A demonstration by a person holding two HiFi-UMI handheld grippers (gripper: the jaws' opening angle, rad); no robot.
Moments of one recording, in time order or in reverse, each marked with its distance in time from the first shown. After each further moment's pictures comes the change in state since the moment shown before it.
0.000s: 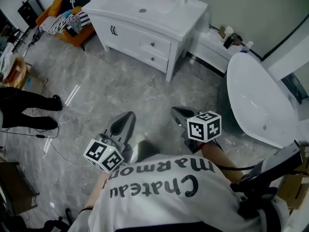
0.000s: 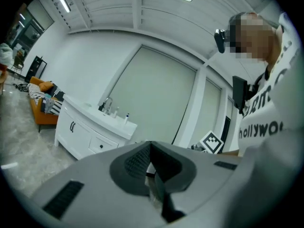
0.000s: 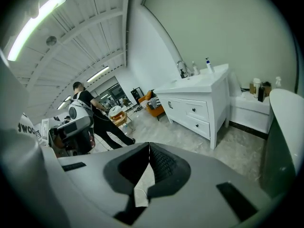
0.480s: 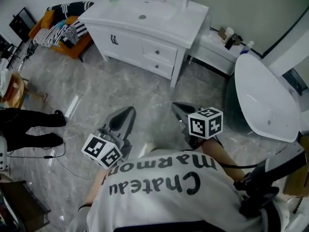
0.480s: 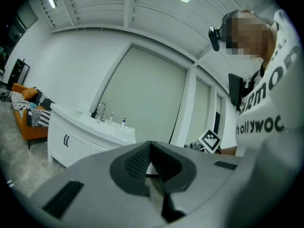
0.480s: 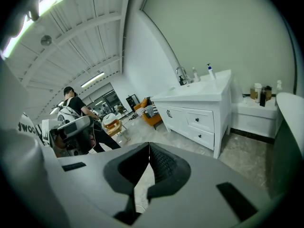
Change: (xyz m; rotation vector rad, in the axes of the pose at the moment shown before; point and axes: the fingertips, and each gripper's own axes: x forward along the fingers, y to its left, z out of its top) left arm 0.015 0.097 0.058 0.108 0.011 -0.130; right arm 0.083 0.023 0.064 0.028 -0.097 -0.061
